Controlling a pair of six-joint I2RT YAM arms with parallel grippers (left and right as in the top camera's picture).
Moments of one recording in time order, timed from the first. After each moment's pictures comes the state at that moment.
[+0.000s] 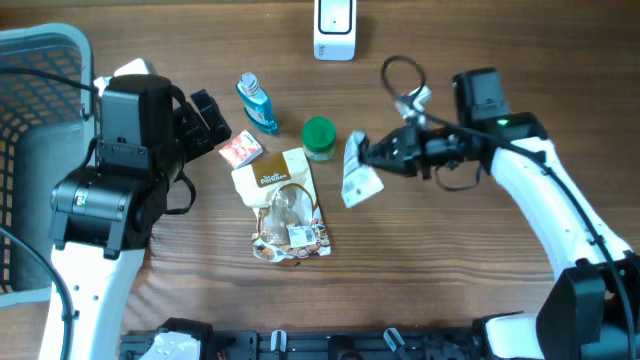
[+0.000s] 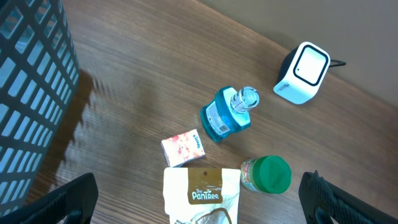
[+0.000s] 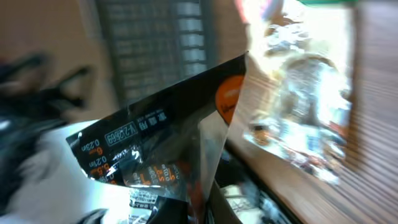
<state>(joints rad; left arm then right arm) -0.20 1.17 1.40 -1.01 -0.20 -0.58 0.15 1.57 1.14 -0.73 -1.23 0.45</state>
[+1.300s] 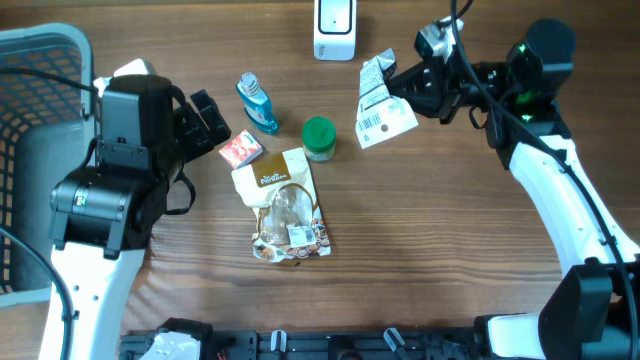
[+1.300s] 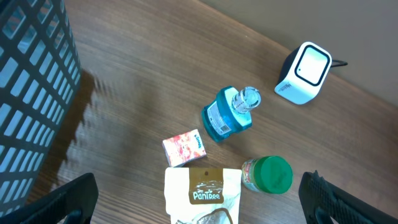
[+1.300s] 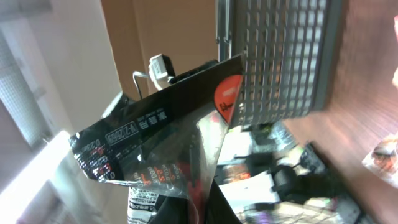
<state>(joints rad) -0.20 1.17 1.40 -1.01 -0.20 -0.58 0.06 1.57 1.15 0.49 -1.56 1.60</state>
